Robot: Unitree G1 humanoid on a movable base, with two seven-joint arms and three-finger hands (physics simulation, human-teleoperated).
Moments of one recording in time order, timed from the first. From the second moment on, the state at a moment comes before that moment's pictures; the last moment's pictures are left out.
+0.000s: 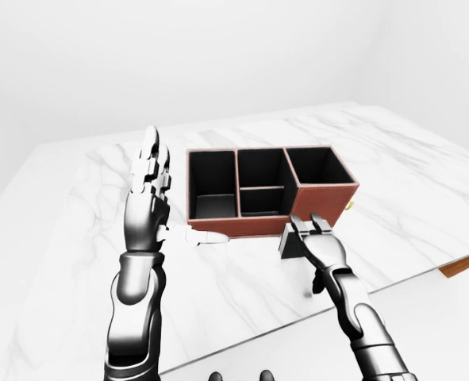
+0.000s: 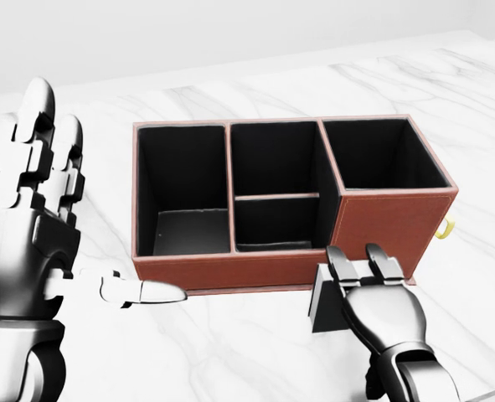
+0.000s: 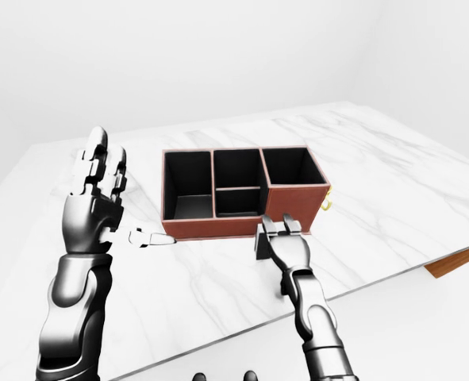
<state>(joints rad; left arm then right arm) -0.10 0.02 0.02 -0.50 0.02 0.09 -0.06 -0.07 -0.17 0.02 0.15 -1.35 -0.03 0.15</state>
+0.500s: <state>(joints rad) -0.09 0.02 0.02 -0.49 0.01 0.09 -0.06 -0.11 -0.18 0.00 0.16 -1.32 -0.05 0.07</state>
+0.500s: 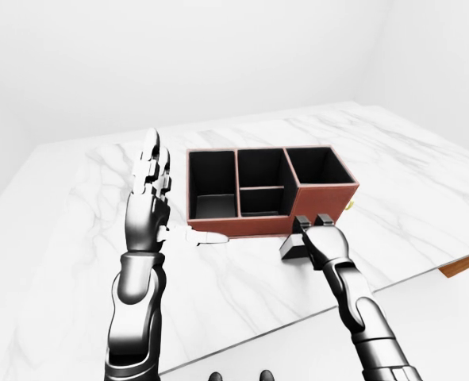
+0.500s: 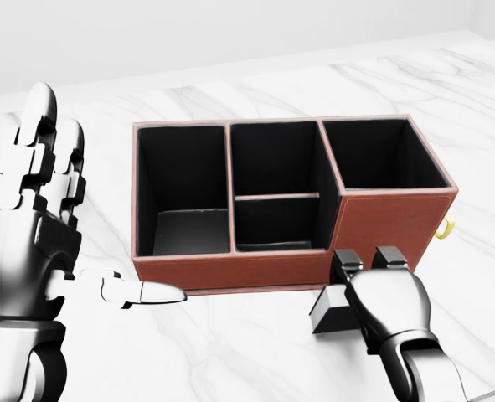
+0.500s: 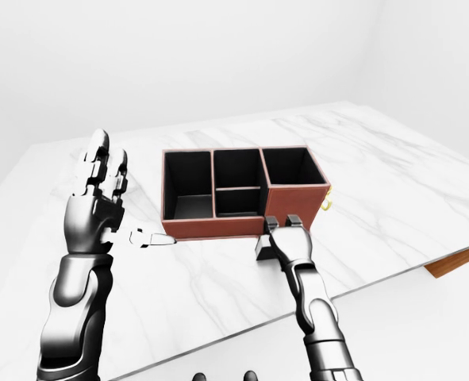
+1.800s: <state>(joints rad) -0.09 0.03 0.03 -0.53 -0.01 0.09 -0.05 -0.14 -0.24 -0.44 -0.98 -0.99 0.09 0.70</state>
